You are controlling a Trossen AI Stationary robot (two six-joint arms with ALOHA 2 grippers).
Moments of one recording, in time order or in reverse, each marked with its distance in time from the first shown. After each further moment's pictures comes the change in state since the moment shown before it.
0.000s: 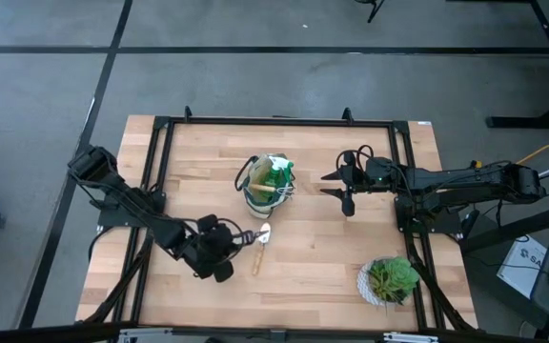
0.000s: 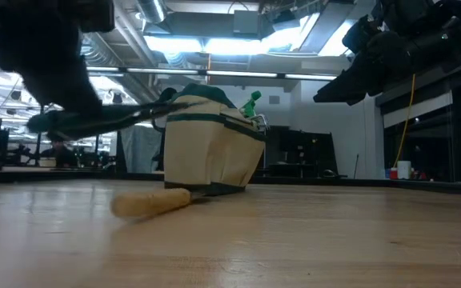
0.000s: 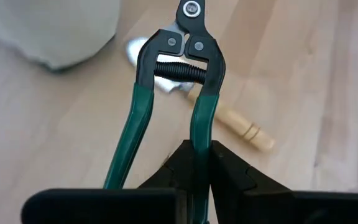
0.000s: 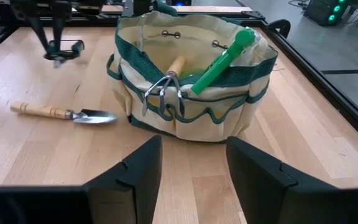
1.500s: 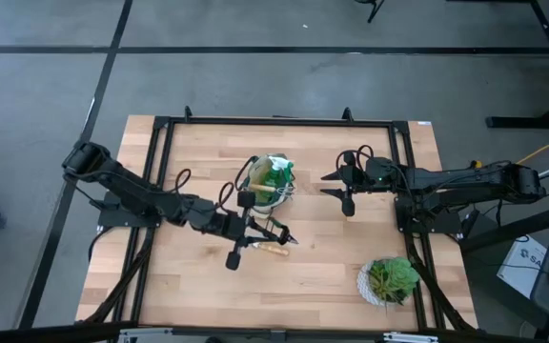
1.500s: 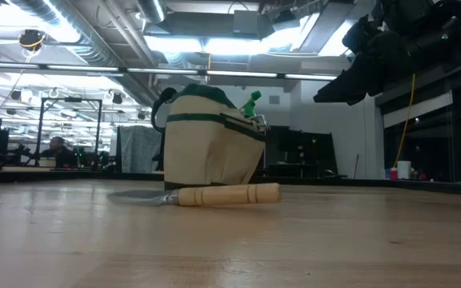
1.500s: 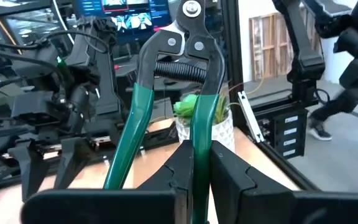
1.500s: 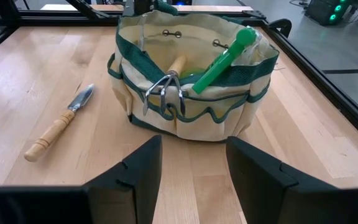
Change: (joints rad) left arm 0.270 -0.079 0.000 0.877 0.362 1.139; right arm 0.000 0.000 0.000 -0.002 -0.003 0.000
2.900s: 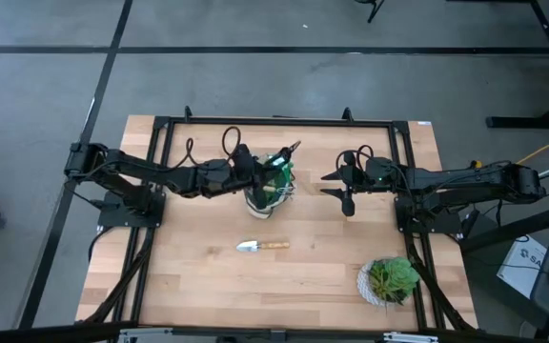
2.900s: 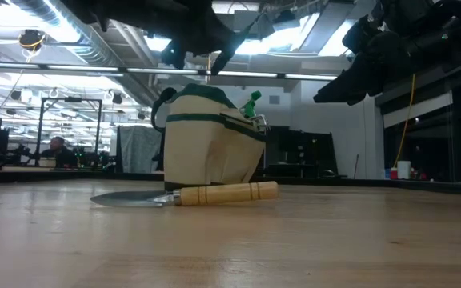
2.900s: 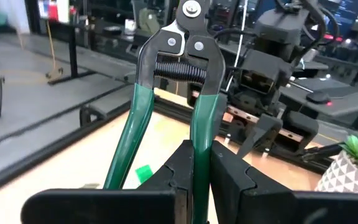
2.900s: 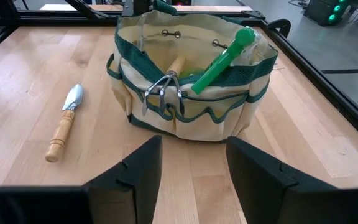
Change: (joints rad) left arm 0.356 0.006 0.000 -0.060 -0.194 -0.409; right arm 0.000 0.000 0.000 0.000 0.003 0.000
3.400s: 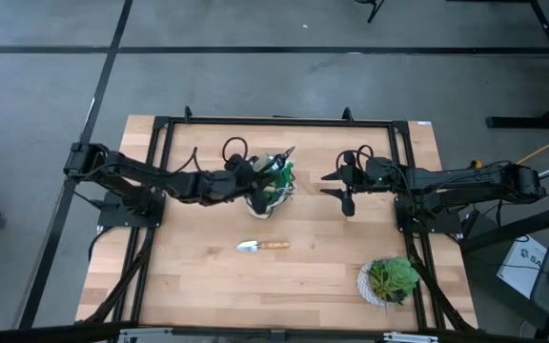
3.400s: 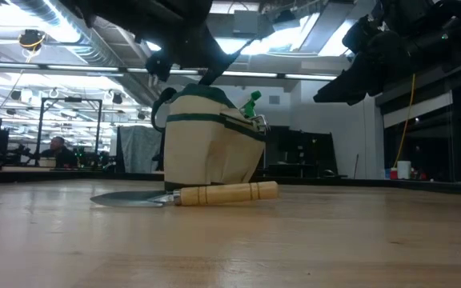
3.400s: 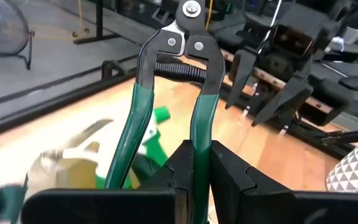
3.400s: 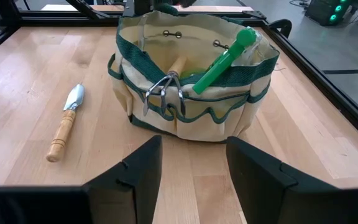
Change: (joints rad) left arm -0.066 0.000 -0.001 -0.179 -0.142 -0.183; right arm 0.000 0.000 0.000 0.001 -0.004 0.000
